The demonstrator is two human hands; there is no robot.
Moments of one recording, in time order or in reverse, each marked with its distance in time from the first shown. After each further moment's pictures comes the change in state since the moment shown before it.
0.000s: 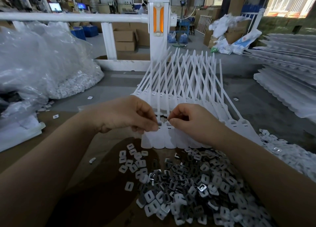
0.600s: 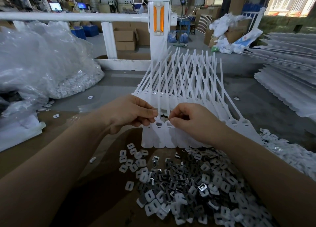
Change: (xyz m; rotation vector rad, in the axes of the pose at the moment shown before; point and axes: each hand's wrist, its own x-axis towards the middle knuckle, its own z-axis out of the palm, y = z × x) left_hand 0.012 -0.002 0.011 -0.275 0.313 -0.207; right_hand 0.000 0.000 -0.001 -0.010 -0.002 0.004
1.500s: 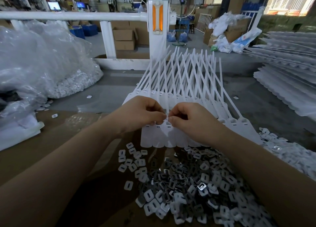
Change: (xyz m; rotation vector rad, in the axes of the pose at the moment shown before) left_hand 0.005 -0.002 0.021 0.235 0.049 0.201; right_hand 0.000 -0.003 0.002 -0.014 0.027 -0.007
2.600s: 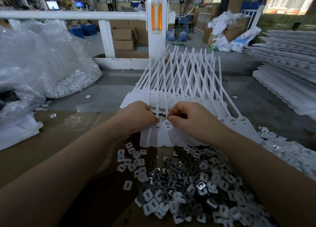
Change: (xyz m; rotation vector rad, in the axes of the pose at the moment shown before) left_hand 0.008 0.000 0.010 0.257 0.139 -0.318; right_hand -0.001 -0.001 -0.001 0.011 -0.007 0.003
